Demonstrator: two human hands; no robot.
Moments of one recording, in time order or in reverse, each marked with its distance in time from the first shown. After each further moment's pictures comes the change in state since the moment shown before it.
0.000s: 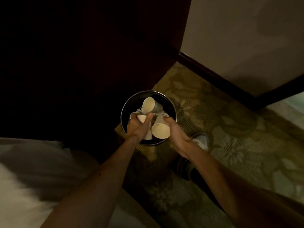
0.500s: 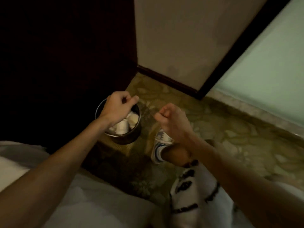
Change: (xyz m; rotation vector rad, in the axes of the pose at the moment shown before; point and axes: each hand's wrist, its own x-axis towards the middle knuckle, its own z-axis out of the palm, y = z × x) left_hand -0.150 0.139 -0.065 0.118 -0.227 0.678; right_hand -0.219 -0.051 -0.057 -0.529 0.515 -0.412
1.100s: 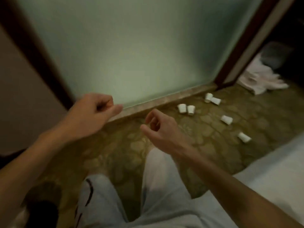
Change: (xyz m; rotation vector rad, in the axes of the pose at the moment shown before) left_hand -0.159 0.422 0.216 0.134 -0.702 0.963; right_hand -0.298 0.126 -0.334 0.085 0.726 0.108
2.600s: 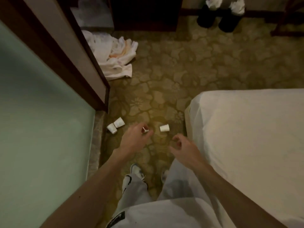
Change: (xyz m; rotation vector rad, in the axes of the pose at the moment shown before) left_hand 0.617 0.345 0.485 0.124 -1.082 0.402; right_hand 0.139 0.291 -0.510 0.194 0.687 1.309
